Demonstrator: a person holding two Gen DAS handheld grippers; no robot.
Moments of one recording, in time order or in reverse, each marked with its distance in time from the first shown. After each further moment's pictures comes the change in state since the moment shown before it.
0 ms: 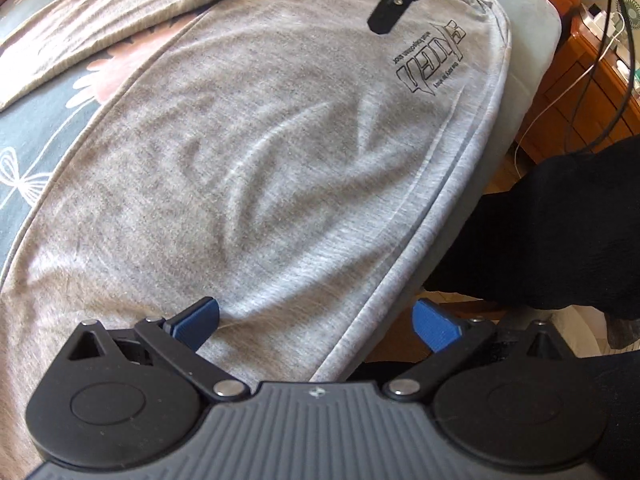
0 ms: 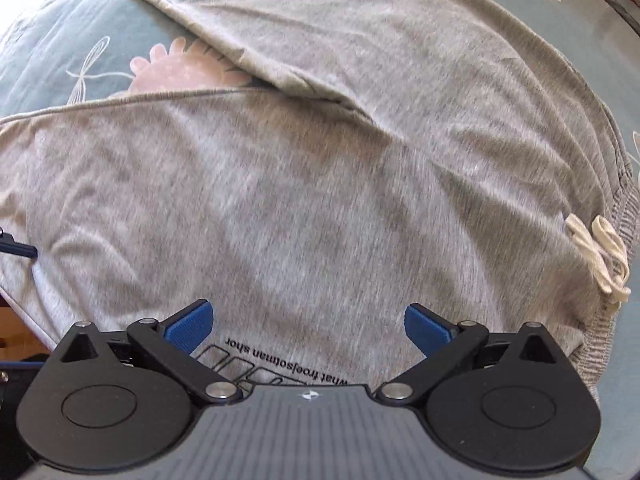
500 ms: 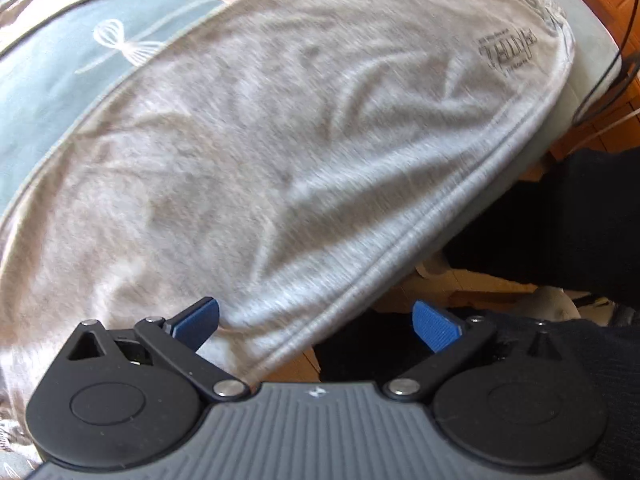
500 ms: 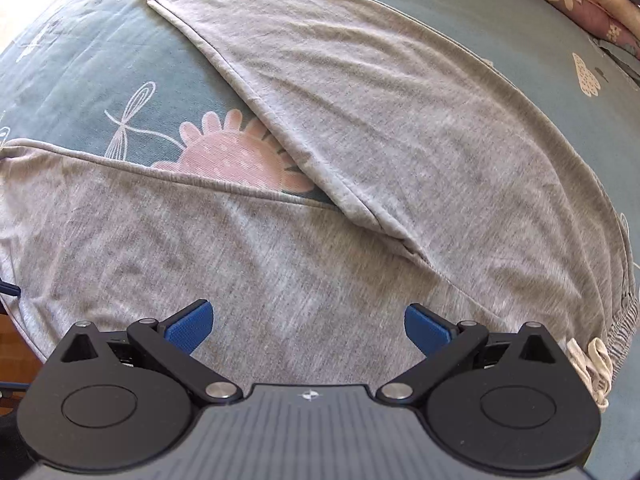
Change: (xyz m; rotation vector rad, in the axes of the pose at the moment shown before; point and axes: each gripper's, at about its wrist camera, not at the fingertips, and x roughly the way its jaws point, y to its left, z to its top) left arm -0.030 0.044 -0.049 -0.251 0.048 0.119; right arm -0.002 0.065 0.064 -0.121 -0.094 0.005
